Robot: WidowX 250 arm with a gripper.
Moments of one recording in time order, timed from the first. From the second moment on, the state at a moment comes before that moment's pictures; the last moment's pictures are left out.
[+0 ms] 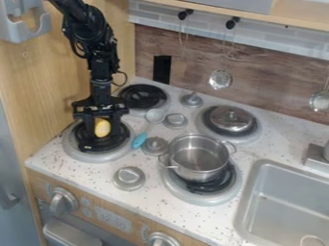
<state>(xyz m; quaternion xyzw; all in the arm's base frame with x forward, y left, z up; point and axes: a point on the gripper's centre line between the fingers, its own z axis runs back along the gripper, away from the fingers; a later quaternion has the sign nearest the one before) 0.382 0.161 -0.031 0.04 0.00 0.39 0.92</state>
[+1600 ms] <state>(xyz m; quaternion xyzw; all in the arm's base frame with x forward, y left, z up) 0.388 -0.051 -0.006 0.00 0.00 0.00 1.00</state>
